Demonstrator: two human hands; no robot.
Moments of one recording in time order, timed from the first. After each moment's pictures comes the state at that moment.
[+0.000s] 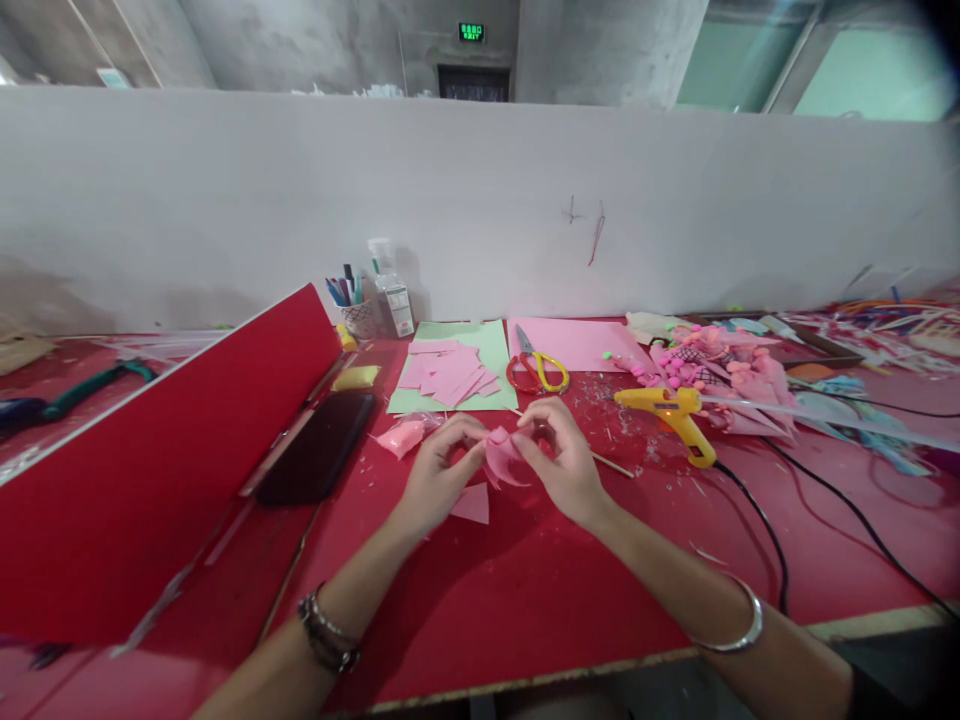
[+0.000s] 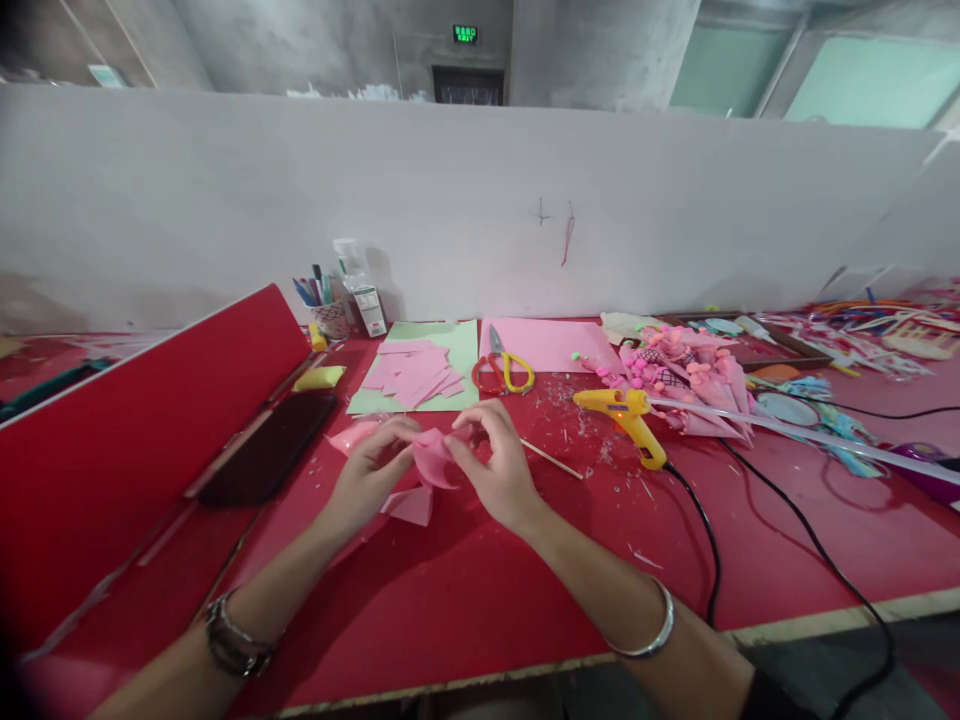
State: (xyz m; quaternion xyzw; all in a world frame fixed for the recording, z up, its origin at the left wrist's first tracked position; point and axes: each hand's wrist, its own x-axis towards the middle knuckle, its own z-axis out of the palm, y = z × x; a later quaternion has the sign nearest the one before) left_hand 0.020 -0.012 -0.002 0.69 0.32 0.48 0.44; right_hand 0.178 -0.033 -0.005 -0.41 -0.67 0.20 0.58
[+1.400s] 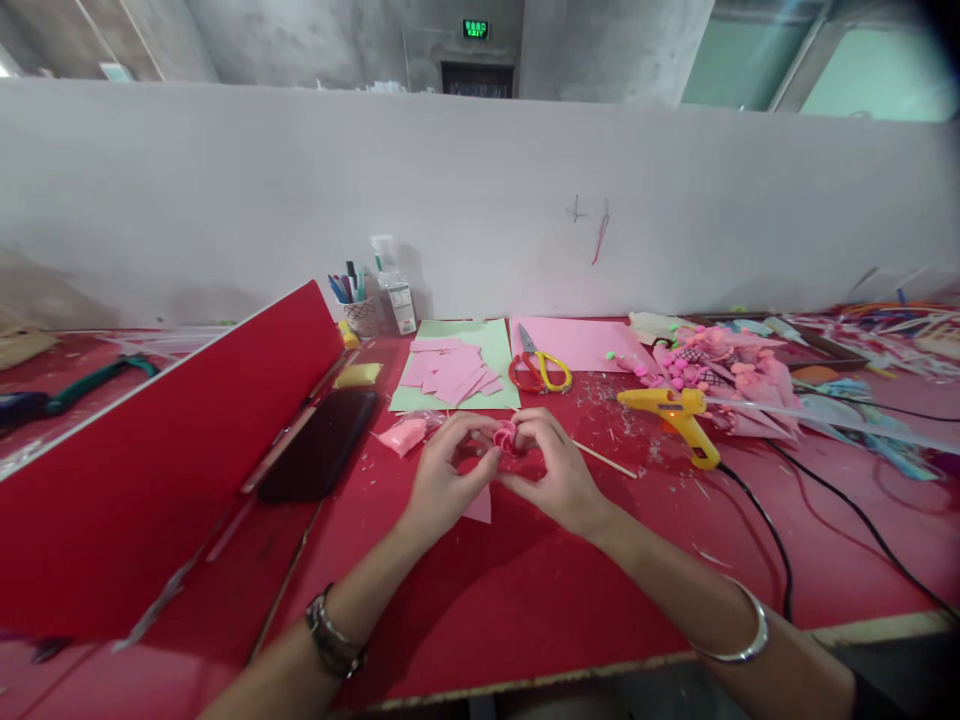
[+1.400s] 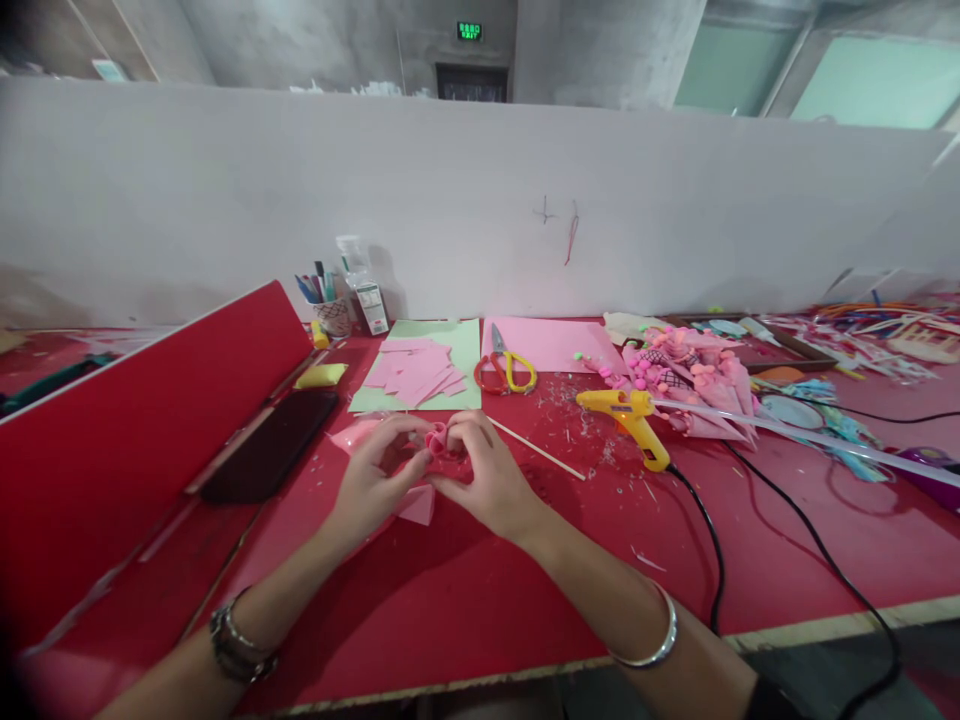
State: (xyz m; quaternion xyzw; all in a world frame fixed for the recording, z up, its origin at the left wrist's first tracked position) left_hand 0.027 -0.020 0.000 0.73 0.33 0.51 0.33; right_hand 0.178 -0.035 -0.011 -0.37 -0.76 0.17 0.51
